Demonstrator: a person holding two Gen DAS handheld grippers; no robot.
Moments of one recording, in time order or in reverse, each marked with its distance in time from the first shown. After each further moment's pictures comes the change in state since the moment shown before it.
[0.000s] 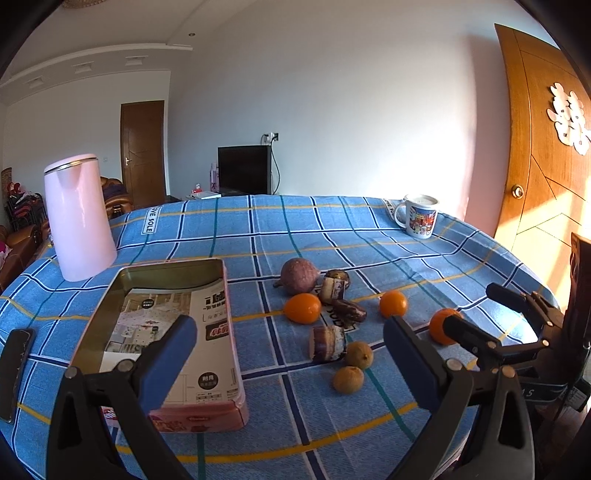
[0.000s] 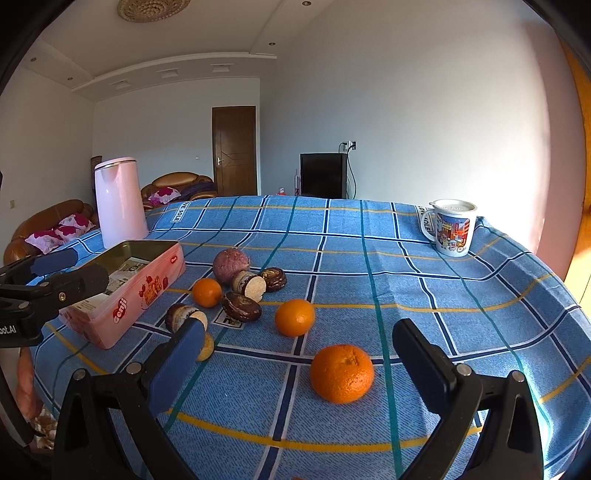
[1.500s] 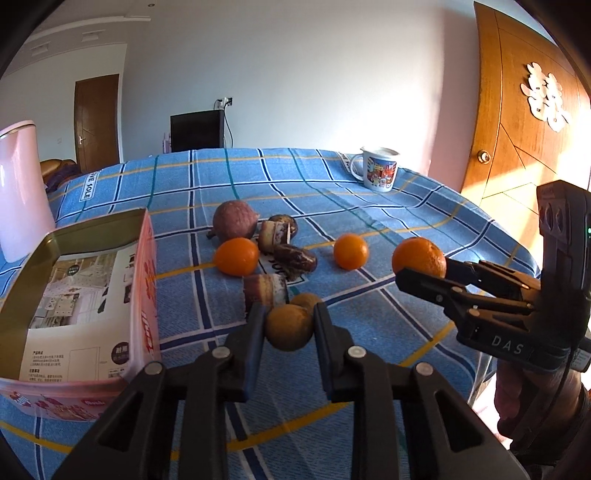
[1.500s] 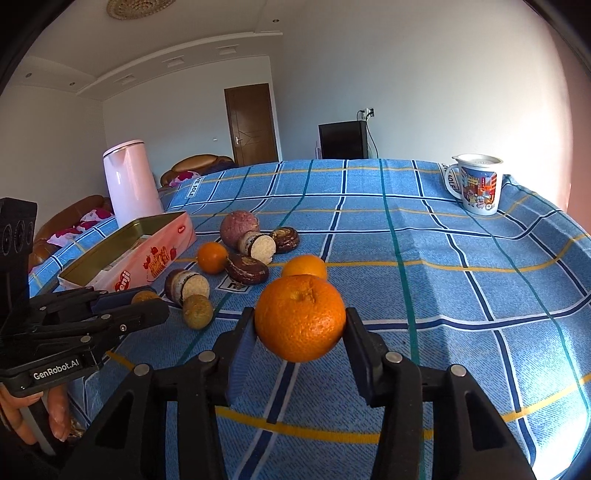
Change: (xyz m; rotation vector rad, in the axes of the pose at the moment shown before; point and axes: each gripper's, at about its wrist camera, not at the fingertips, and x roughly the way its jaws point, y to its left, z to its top) left arm 0.036 -0.025 -0.027 0.049 0.127 -0.161; right arm 0.024 -0.011 -0.017 0.044 0.101 0.139
